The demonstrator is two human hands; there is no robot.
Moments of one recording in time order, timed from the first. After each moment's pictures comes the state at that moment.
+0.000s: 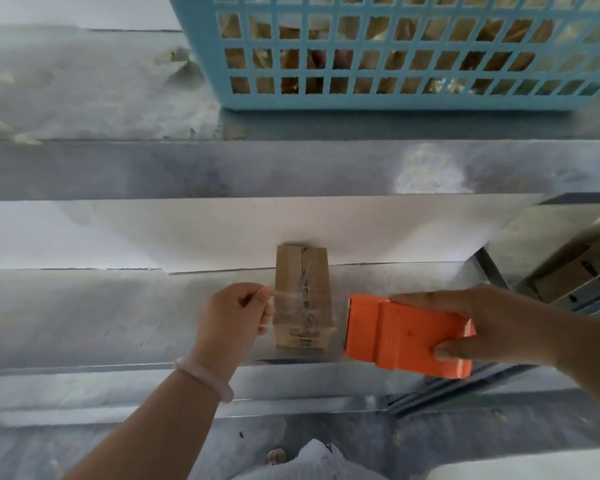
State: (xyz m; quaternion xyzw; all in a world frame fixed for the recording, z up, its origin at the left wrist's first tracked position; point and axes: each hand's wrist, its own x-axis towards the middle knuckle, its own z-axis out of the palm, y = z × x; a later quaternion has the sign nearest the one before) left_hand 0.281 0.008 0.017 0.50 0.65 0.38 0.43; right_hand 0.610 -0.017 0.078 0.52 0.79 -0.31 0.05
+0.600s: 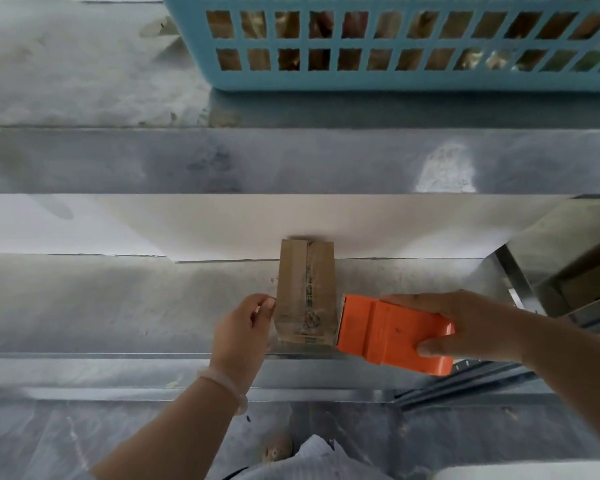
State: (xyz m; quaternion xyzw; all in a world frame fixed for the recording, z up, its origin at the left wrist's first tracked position) left_hand 0.284 0.003 -0.043 0.54 0.69 0.32 0.36; right_hand 0.601 0.008 0.034 0.53 0.75 -0.39 0.03
